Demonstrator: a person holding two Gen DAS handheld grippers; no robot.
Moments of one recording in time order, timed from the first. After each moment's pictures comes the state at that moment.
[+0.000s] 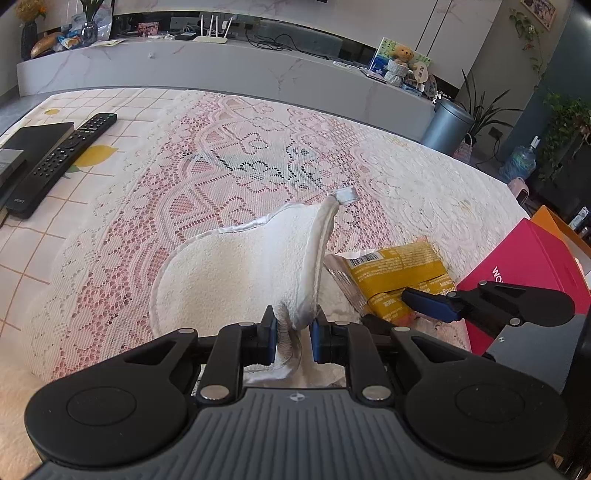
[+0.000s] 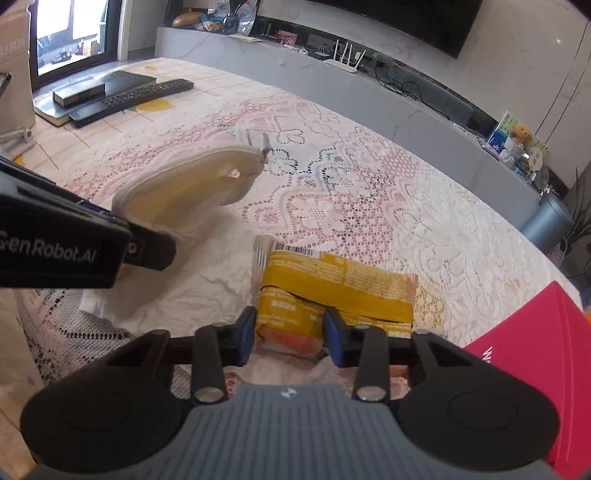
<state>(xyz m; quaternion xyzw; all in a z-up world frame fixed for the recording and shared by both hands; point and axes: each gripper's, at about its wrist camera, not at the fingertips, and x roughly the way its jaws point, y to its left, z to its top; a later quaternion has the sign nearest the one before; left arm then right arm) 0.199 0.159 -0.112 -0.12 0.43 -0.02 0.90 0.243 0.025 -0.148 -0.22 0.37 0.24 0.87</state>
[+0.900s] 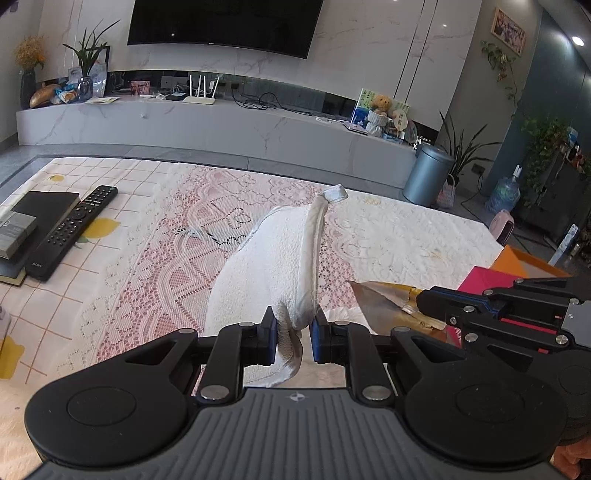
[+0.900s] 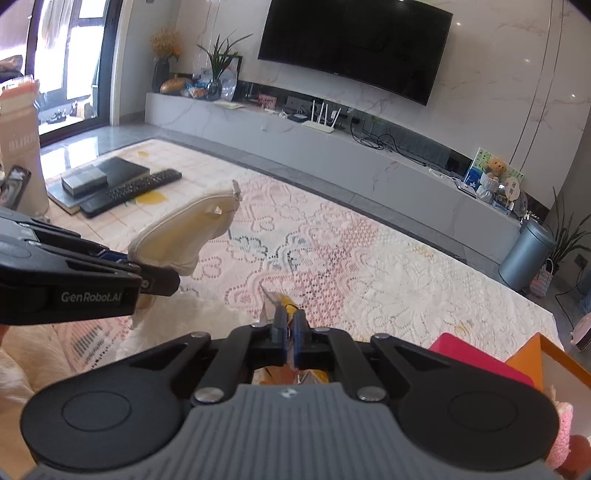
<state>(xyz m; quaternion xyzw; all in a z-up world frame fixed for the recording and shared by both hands) 0.175 0.148 -0.057 -0.11 0.34 -0.02 0.93 0.212 -0.017 -0.057 -0.16 0.29 0.25 0.91</state>
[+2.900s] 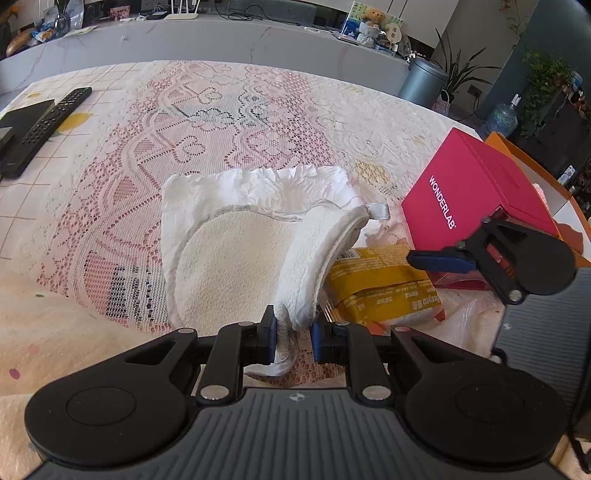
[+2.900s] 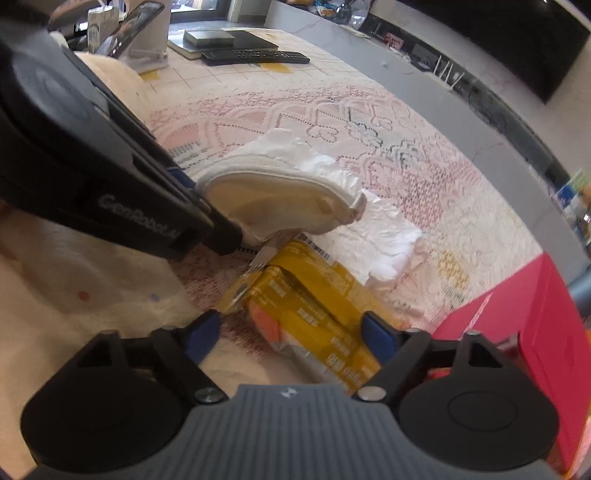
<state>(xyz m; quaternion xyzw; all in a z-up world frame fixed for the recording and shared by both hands) 0.144 0.110 -0.110 -0.10 0.48 -0.05 0.87 0.166 -0.024 -0.139 -0.33 0.36 0.37 0.79</state>
